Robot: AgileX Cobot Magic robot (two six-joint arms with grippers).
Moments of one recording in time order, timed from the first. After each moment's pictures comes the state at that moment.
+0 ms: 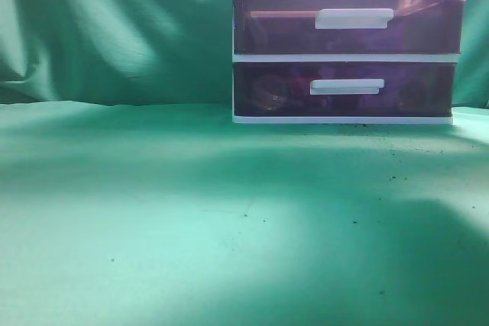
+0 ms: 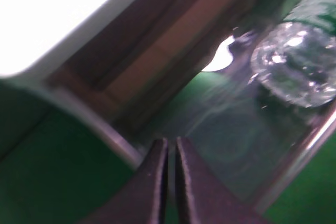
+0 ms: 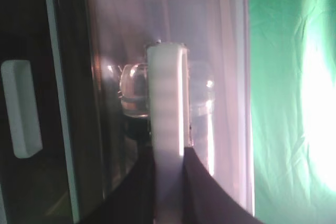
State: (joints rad) left arm -0.60 2.04 -2.23 -0.02 0.88 0.35; right arm 0.38 1.51 -0.64 0.20 -0.72 -1.62
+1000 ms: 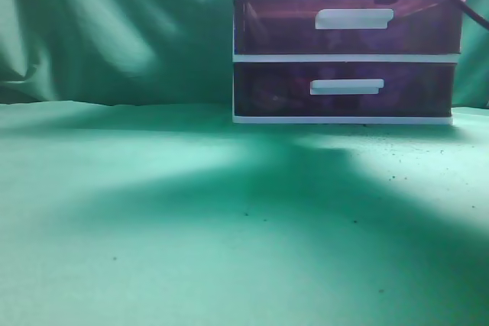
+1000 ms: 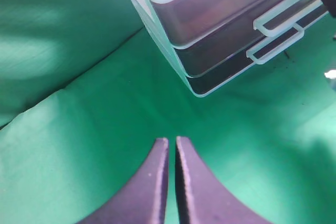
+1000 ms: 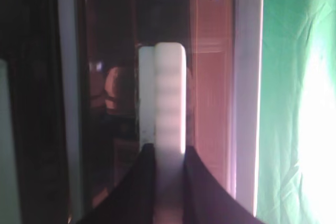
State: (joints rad) left arm -0.60 1.77 -2.23 0.25 1.25 0.08; right arm 0.29 1.87 -1.16 0.18 -0.65 -1.70
